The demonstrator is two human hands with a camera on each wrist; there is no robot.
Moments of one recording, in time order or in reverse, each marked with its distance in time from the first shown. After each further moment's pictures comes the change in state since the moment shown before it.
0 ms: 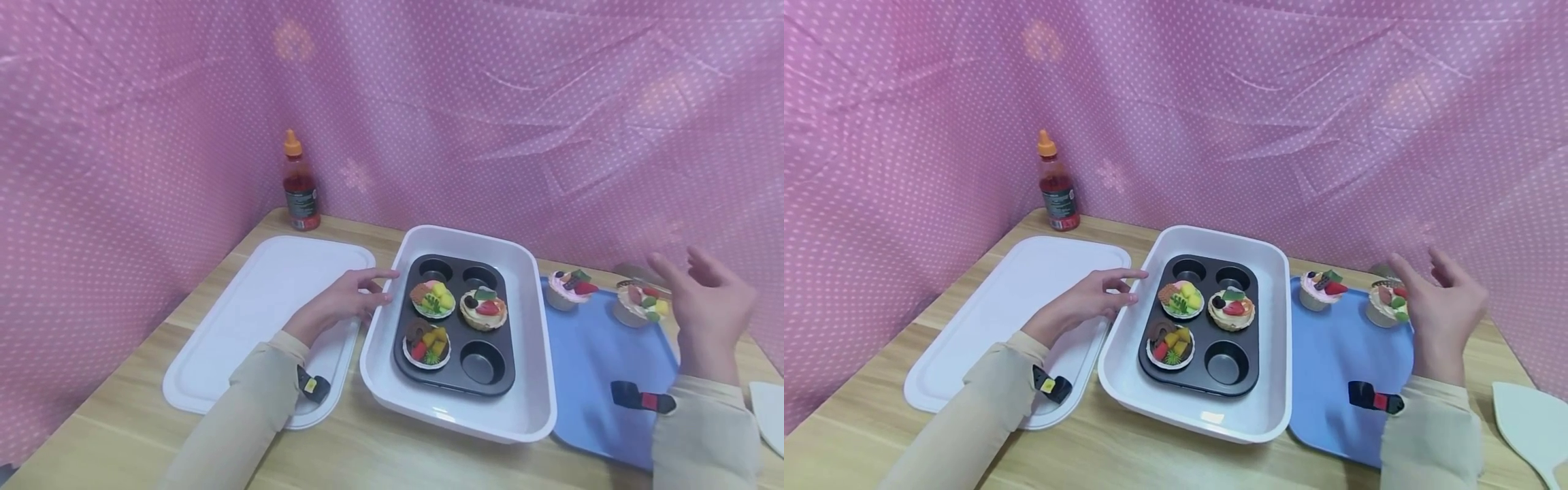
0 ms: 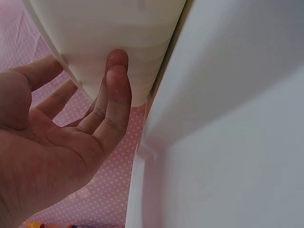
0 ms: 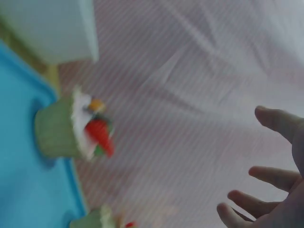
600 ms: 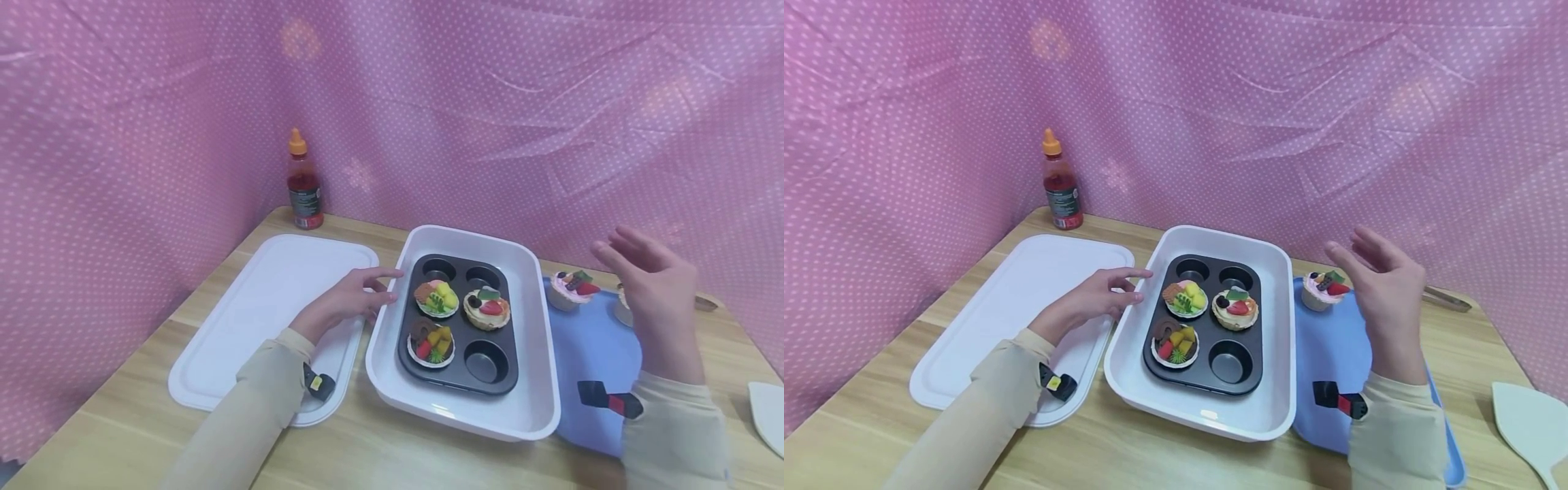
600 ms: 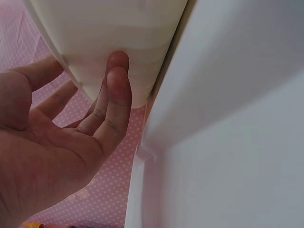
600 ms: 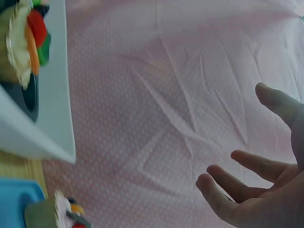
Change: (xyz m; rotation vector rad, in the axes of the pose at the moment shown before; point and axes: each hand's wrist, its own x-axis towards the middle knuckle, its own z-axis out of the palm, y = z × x) left_hand -0.002 0.003 0.001 0.010 0.002 -0.005; right_hand -0.065 -0.028 0.027 -0.070 -0.403 -0.185
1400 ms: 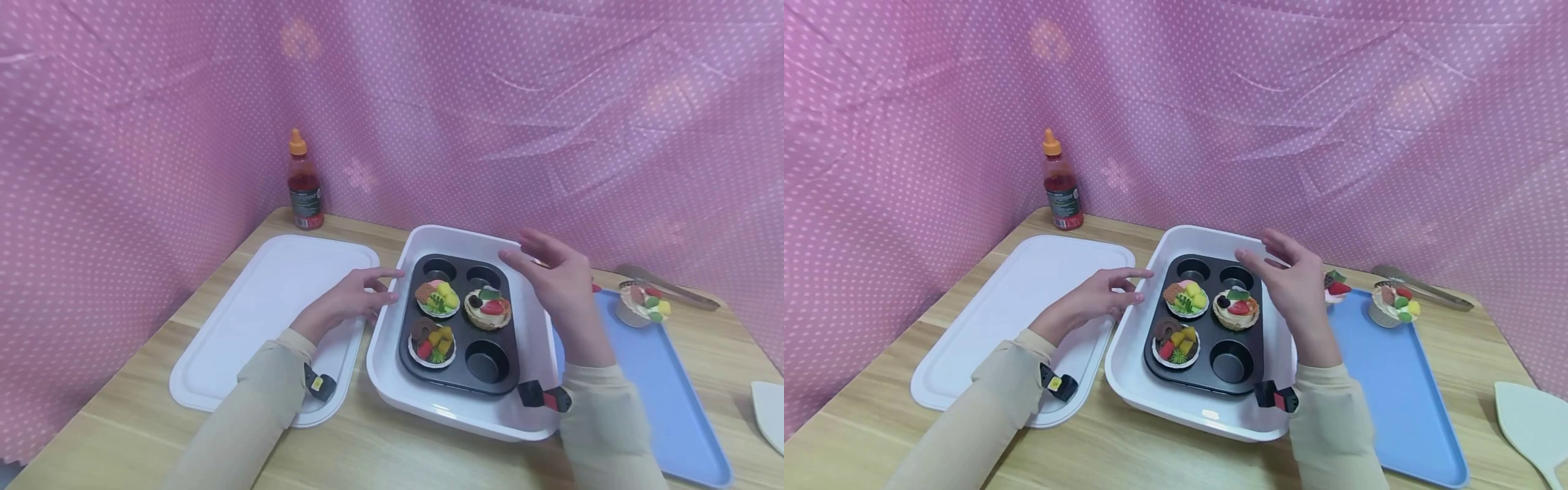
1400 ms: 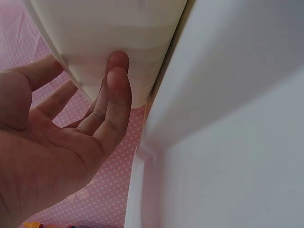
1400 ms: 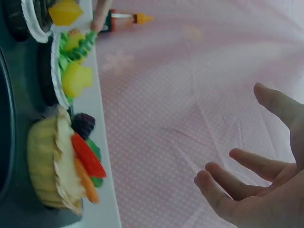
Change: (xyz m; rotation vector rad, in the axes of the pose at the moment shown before) left_hand 0.002 -0.003 0.000 -0.001 0.001 0.010; right_hand -0.022 -0.006 0.084 -0.194 -0.233 -0.144
